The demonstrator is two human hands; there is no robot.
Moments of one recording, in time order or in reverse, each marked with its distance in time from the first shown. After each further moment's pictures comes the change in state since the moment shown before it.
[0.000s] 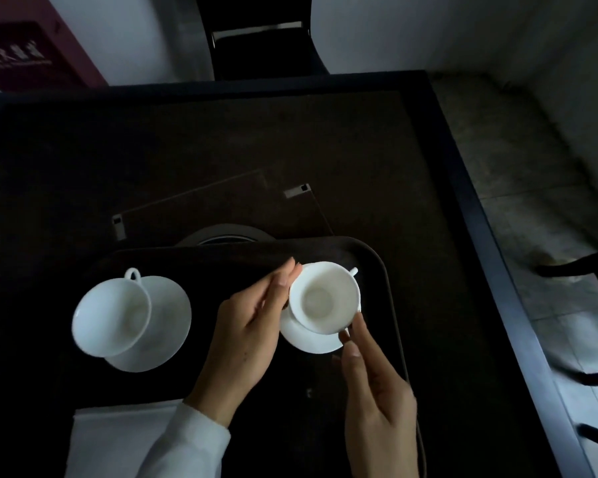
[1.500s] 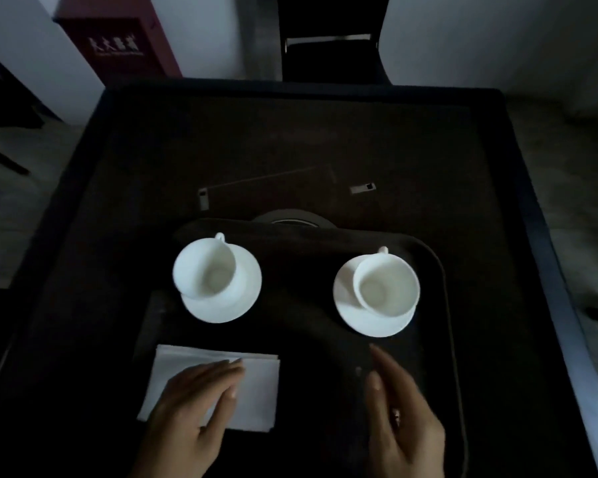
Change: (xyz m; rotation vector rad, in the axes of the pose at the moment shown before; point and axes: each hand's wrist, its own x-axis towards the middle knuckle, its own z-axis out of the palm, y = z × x) left_hand -0.145 -0.070 -0.124 0.803 0.212 0.352; right_hand -0.051 0.018 -0.001 -0.265 -0.087 -0.253
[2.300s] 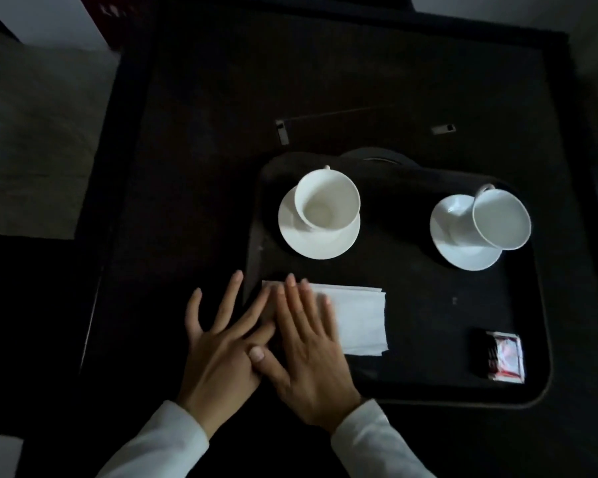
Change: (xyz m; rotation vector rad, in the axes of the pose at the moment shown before) left_hand -0.037 -0.131 -0.048 0.420 -0.292 0.156; right_hand -0.086 -0.034 0.217 -0.689 -0.605 -0.363
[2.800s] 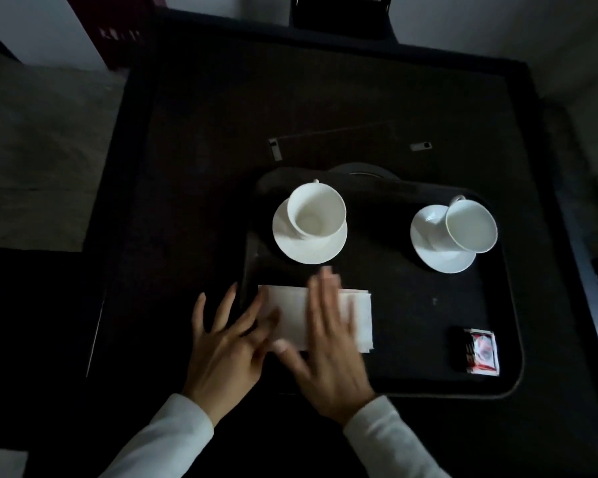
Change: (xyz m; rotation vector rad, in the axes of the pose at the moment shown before) left_hand 0.003 0.002 -0.008 -0.015 -0.010 -0.024; right_hand -0.010 0.014 -0.027 -0.023 0.070 0.090
